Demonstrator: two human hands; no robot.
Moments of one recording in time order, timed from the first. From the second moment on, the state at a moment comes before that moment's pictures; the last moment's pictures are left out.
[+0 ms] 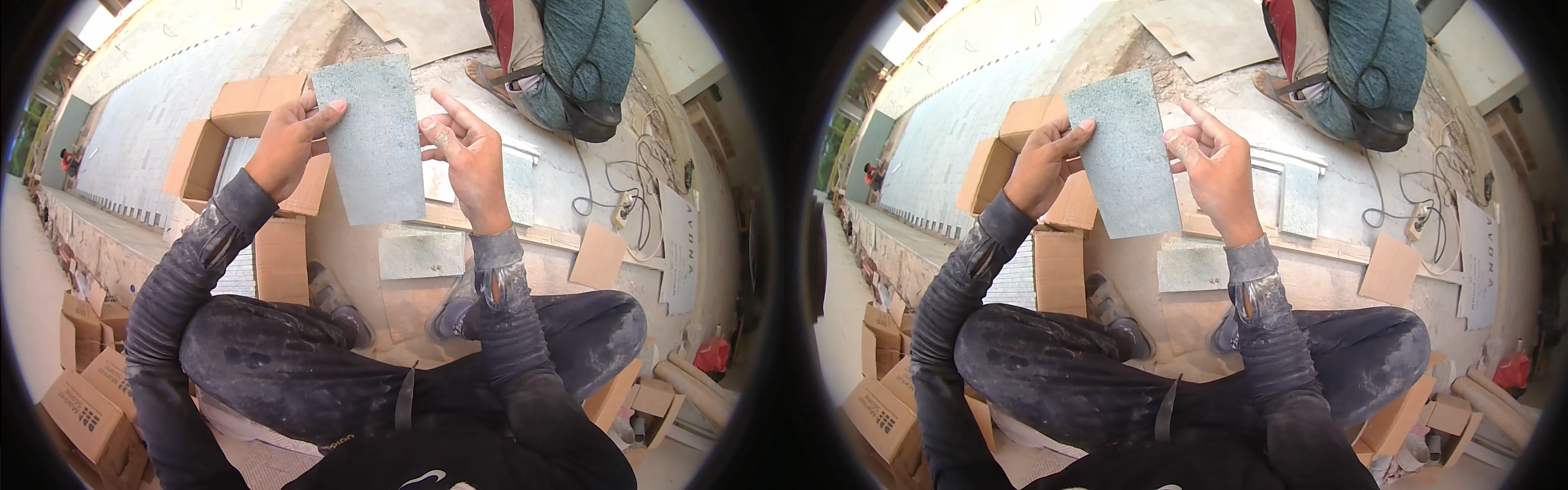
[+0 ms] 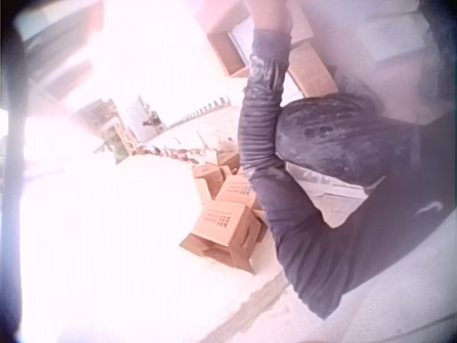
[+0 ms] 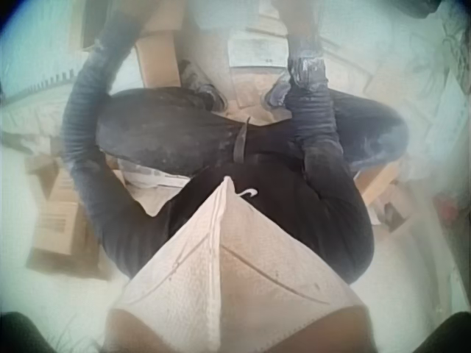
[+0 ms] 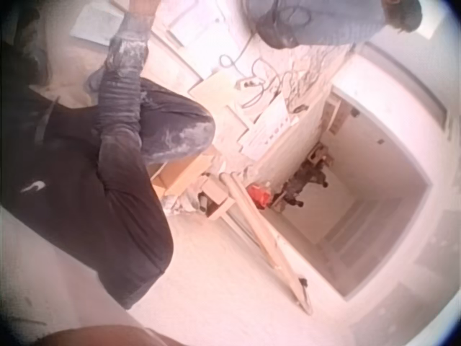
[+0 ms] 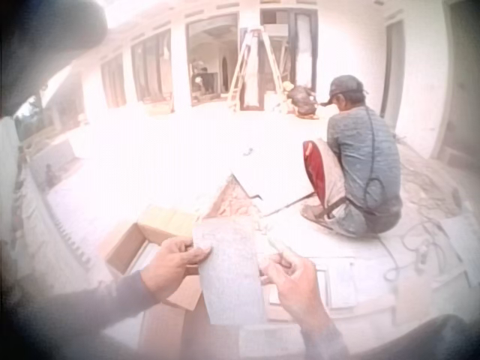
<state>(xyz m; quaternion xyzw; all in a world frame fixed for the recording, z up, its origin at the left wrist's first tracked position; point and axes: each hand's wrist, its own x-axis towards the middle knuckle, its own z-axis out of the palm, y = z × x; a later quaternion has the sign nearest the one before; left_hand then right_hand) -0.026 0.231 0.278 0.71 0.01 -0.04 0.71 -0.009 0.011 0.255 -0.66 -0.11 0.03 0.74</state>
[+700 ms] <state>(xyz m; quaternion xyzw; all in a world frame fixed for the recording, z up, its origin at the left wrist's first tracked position) -0.024 0.242 0.272 0.76 -0.01 -0.03 0.65 -0.004 0.005 0.241 -0.63 -0.15 0.05 0.76</state>
